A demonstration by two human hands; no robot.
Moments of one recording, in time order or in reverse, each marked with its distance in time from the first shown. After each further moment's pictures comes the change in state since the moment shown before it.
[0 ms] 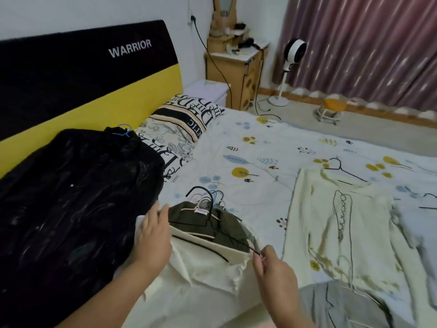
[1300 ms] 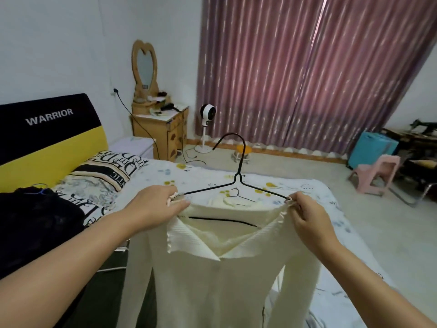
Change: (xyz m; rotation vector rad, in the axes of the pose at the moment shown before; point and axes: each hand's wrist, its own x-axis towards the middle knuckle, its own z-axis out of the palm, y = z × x) left_hand -0.111 0.269 -0.226 -0.176 -0.074 0.641; right_hand -0.138 0.080 -0.387 -0.053 0.535 -0.131
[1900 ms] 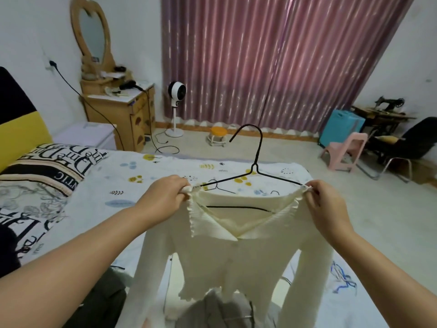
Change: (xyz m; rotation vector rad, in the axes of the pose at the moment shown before) left_hand 0.176 -0.009 0.098 -0.096 -0.036 0.193; right_hand 0.112 0.101 0.034 -0.178 0.134 0.174
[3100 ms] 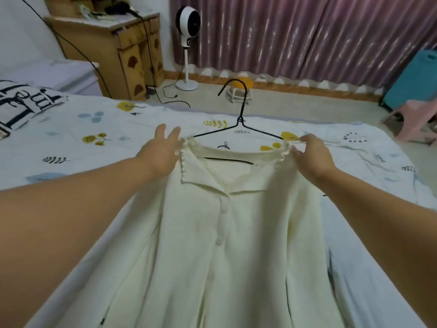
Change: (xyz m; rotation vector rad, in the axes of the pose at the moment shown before) left_hand 0.298 -0.215 0.361 0.225 -0.179 -0.358; right_hand 0.254 0.198 0.435 0.002 -0.315 0.194
